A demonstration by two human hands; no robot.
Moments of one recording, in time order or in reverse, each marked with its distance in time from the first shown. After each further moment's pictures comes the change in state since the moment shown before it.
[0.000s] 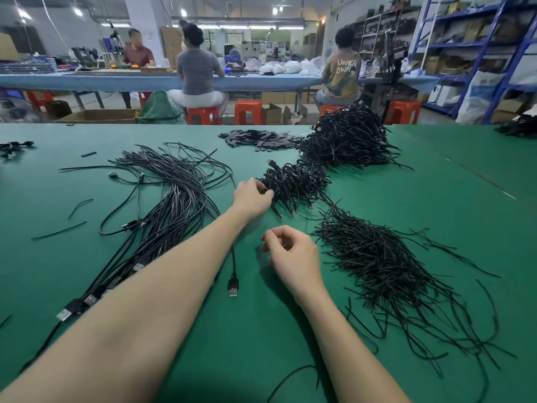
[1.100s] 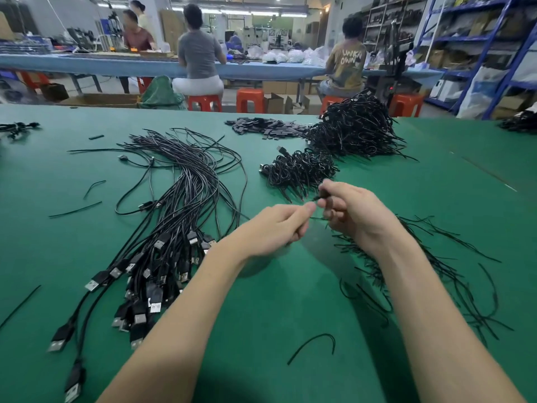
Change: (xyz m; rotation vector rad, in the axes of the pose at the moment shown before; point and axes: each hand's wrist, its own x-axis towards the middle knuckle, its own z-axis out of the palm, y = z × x) left_hand -0.135 -0.003 -0.034 -0.174 -0.418 0.397; right_hand 0.017 -0.056 -0.081 0.315 -0.231 0.243
